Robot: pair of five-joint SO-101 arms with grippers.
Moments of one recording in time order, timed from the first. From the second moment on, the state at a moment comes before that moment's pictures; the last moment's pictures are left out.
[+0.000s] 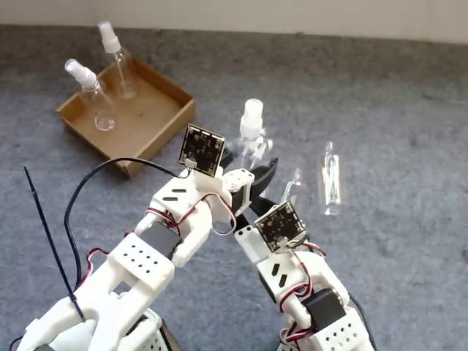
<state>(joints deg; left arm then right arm) 28.3 -43.6 64.3 4.7 15.4 -30.9 -104.3 95.7 31.3 11.6</state>
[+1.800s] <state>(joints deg) -3.6 2.5 32.0 -9.9 5.8 -26.3 -104.3 95.7 34.0 11.6</state>
